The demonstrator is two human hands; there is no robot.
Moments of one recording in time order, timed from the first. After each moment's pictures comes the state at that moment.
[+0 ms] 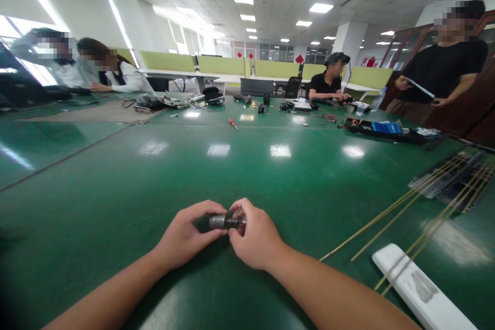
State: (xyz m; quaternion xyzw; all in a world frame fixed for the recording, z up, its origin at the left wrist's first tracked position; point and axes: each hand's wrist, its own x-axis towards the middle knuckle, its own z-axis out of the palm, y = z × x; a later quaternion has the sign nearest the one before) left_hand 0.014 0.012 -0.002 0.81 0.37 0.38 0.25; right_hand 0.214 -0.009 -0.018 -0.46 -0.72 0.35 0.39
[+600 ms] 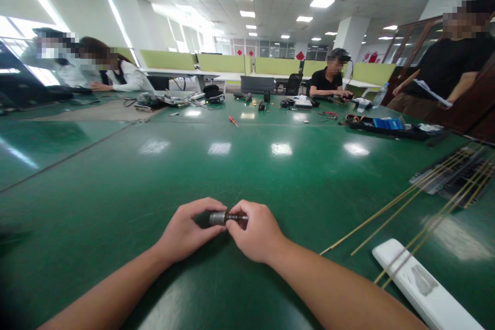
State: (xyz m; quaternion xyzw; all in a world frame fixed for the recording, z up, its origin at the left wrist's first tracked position) left_hand 0.012 0.011 -0.004 0.81 0.38 0.38 0.23; right_hand 0.216 -0.008 -0.017 -0.47 -0.72 0.34 0.38
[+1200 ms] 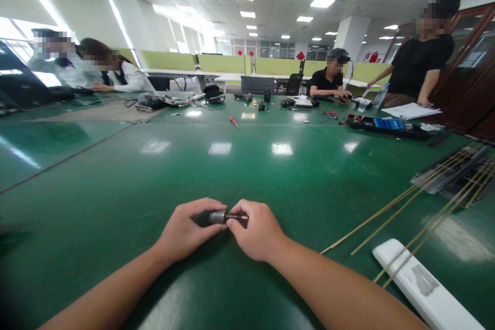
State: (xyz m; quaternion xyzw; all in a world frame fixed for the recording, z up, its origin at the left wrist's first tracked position) left_hand 0.012 0.011 -0.003 0.80 0.40 0.39 0.22; right_hand 0.218 -0.009 -0.011 -0.47 -0.73 0.32 0.38
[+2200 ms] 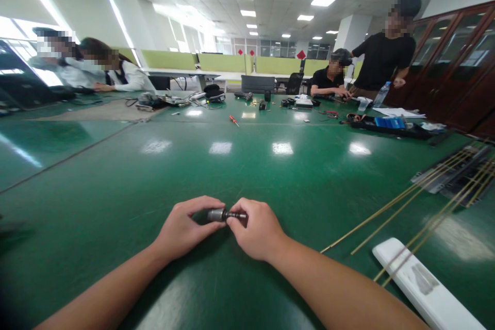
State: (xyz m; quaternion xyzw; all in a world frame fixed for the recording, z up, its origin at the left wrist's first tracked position) left_hand 0.007 0.013 -0.007 0.81 0.40 0.39 0.20; right_hand 0.219 -0.011 -0.009 -0.47 -0.74 0.29 0.39
